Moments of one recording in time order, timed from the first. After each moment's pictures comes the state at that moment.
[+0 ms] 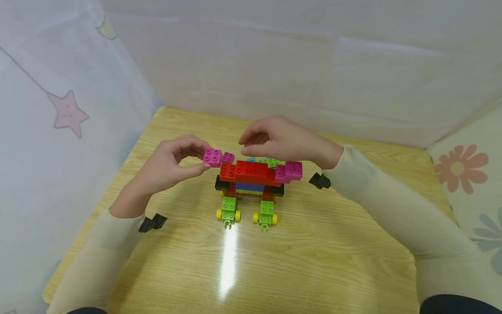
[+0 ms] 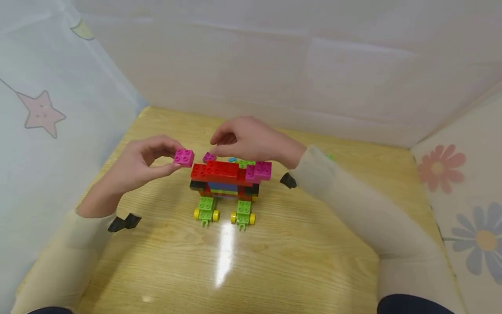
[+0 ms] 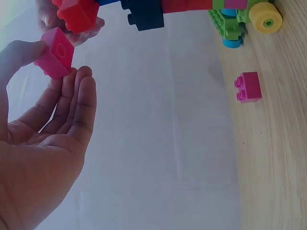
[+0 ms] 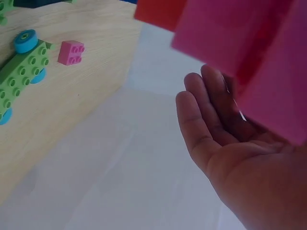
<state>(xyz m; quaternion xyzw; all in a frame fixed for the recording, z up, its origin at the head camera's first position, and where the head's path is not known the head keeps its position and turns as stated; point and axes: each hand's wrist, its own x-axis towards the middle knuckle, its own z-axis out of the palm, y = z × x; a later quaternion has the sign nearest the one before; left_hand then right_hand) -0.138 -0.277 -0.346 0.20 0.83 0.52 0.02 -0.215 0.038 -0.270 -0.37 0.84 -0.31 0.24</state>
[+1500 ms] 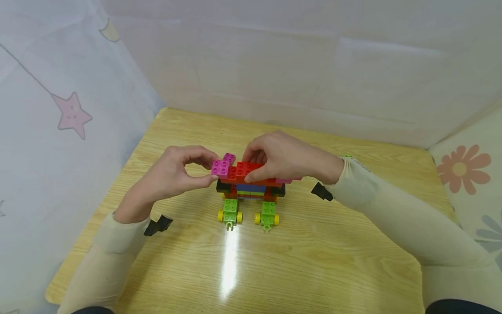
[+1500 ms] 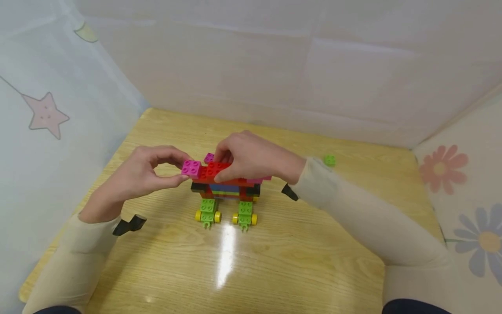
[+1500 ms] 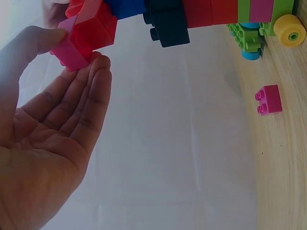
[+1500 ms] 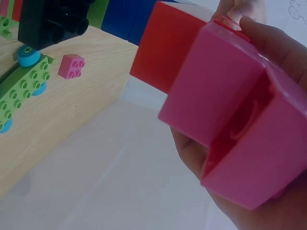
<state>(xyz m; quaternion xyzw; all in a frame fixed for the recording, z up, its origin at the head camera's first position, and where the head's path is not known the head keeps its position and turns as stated) -0.127 -0.265 -0.337 0.27 0.87 0.41 -0.02 -0.188 0.032 -0.270 -0.38 0.86 -0.24 0.23</state>
